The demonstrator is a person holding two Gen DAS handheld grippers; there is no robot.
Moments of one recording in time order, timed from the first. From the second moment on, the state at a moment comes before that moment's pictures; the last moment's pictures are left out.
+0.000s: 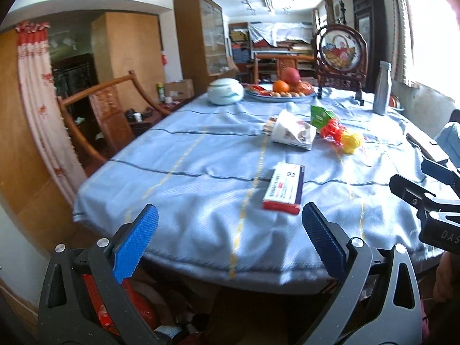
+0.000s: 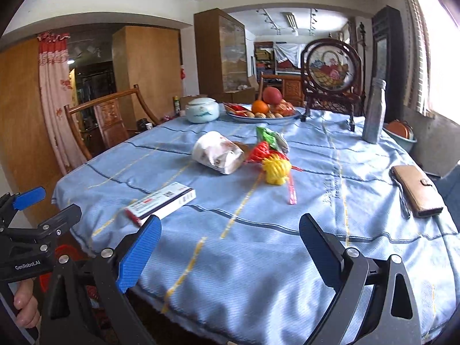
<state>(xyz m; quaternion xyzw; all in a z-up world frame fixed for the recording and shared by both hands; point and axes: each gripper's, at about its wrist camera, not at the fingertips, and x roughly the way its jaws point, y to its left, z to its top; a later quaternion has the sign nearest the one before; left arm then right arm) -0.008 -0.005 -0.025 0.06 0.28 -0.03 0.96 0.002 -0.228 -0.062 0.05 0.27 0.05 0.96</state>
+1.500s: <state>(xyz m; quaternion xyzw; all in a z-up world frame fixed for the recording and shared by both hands) 0.133 0.002 -0.055 0.00 0.39 -0.10 0.91 0.174 -0.282 -0.075 0.12 0.38 0.06 0.92</state>
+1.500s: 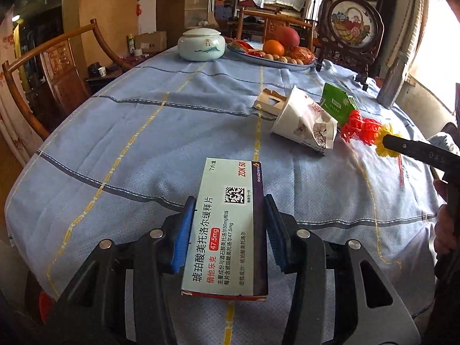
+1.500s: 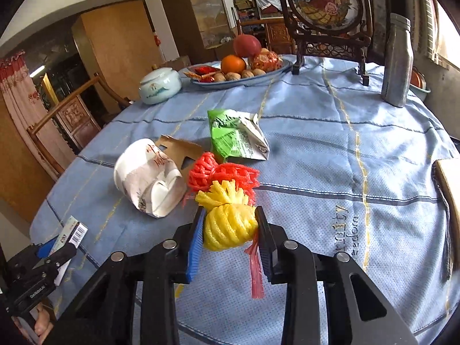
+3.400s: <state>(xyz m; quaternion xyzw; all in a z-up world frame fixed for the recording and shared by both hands) -0.093 0.377 -0.150 -0.28 0.40 0.30 0.81 0.059 0.249 -0.070 -0.13 0.43 0.50 0.74</state>
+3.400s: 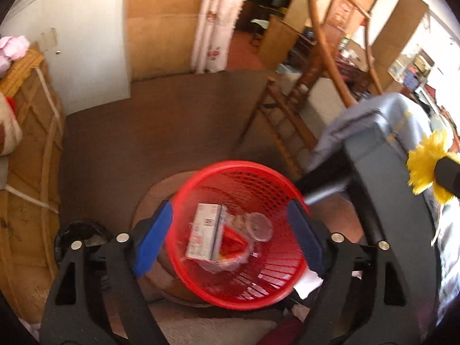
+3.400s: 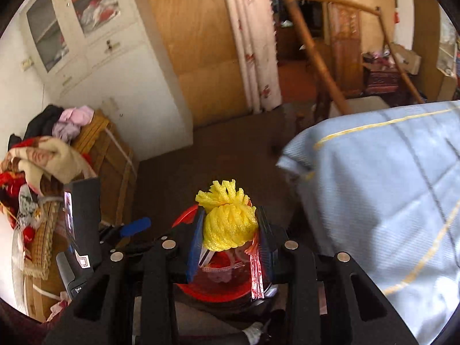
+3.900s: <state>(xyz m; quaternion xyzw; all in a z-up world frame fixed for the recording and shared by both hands) -0.104 0.413 -0.172 -0.32 0.41 0.37 0.77 0.051 0.298 -0.103 -0.17 0.46 0.51 0.70</state>
